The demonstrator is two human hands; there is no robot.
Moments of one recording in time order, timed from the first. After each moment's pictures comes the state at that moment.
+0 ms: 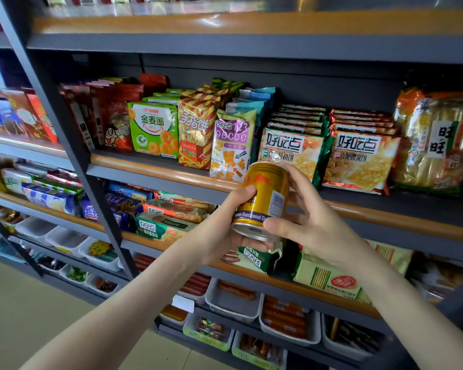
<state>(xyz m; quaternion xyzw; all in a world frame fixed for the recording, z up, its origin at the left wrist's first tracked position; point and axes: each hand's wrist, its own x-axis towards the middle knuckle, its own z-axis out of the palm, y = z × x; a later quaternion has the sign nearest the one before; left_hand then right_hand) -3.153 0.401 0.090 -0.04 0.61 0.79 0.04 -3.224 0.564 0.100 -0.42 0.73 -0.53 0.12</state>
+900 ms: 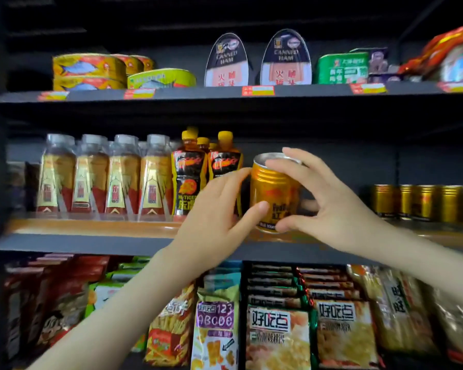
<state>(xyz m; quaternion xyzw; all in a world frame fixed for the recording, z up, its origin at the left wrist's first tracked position) -3.226 0.331 0.312 0.23 0.83 0.17 -0.48 -3.276 0.534 0.338 -0.54 0.72 -0.32 -0.30</state>
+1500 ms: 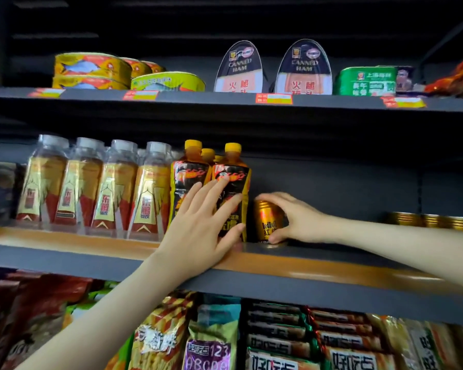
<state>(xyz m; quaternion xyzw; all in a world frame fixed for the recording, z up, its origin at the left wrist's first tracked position) -3.297 0.279 0.317 0.10 0.84 -0.09 -0.53 -3.424 0.481 0.370 -0.47 0.85 -0.16 -0.20</state>
